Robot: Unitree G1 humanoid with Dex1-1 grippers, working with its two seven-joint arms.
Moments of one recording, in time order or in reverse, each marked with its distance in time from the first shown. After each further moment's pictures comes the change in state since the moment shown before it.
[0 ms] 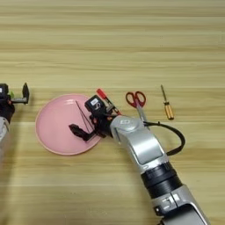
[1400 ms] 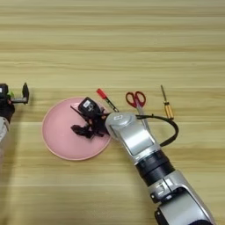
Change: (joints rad) left arm 0.000 -0.001 0.001 -0.001 -0.001 0.000 0.003; right arm -0.107 -0.015 0.088 0.164 -0.069 -0.050 0.081
